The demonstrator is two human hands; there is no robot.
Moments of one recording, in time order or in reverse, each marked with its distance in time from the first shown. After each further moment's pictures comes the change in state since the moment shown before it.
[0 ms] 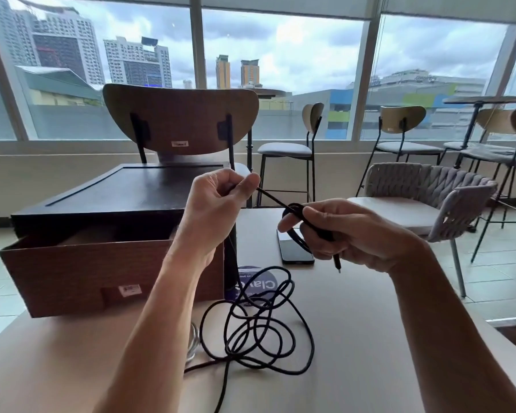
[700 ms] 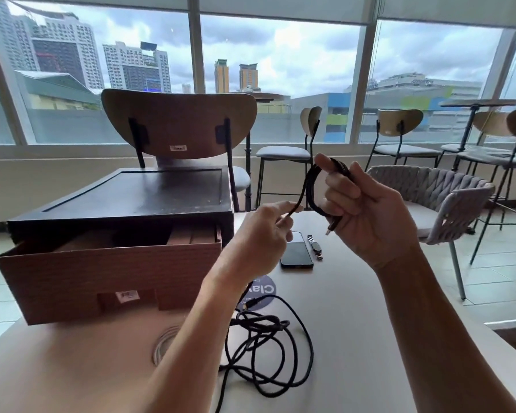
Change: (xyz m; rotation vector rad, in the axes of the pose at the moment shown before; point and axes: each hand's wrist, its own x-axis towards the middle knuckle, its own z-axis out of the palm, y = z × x) left_hand -0.009 -0.016 0.044 0.414 -0.321 0.050; right_hand 0.012 0.001 -0.015 0.769 0.135 -0.395
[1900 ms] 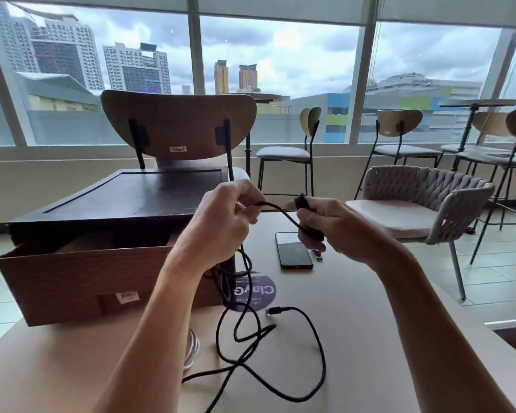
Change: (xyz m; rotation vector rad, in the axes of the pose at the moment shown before) left_hand -0.006 -0.007 -0.049 0.078 0.154 0.072; right_hand -0.004 0.013 0.013 -1.411 0.166 0.243
